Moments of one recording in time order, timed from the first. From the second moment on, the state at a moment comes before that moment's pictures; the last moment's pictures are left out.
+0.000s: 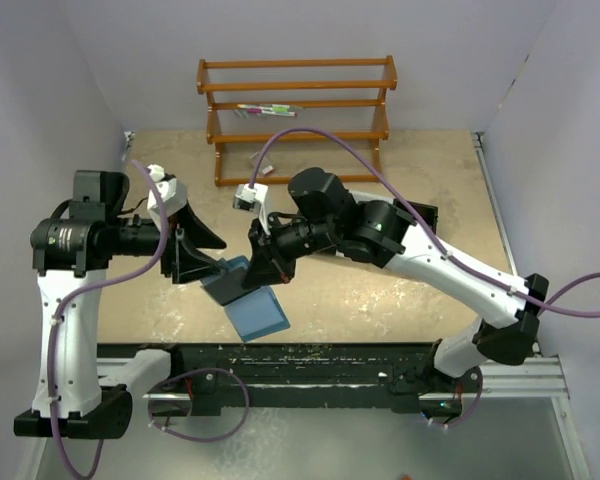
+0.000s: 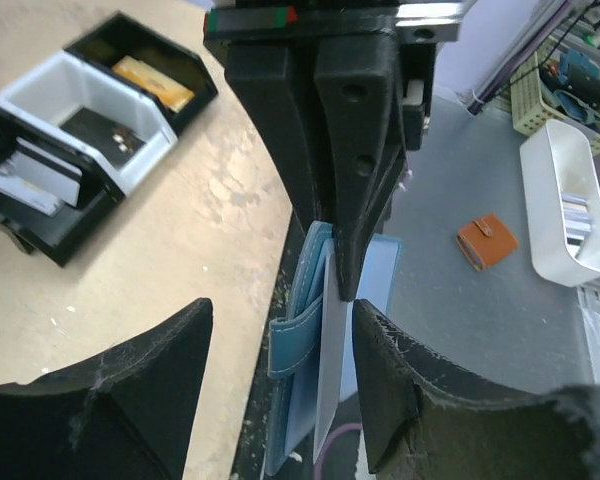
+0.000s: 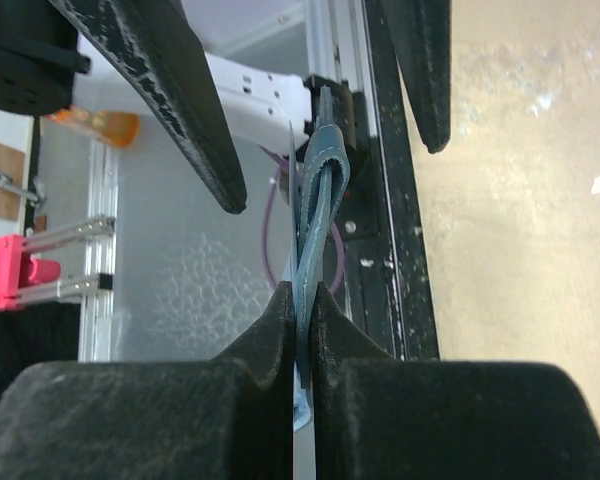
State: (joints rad) left arm -0.03 1.04 1.58 -1.44 1.30 0.63; right arm 1.07 1.50 1.68 -0.65 -0.57 0.23
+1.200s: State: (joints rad) left arm -0.04 0.97 1.33 -1.07 1.36 0.19; right arm 0.91 1.44 1.81 -0.74 -0.29 0.24
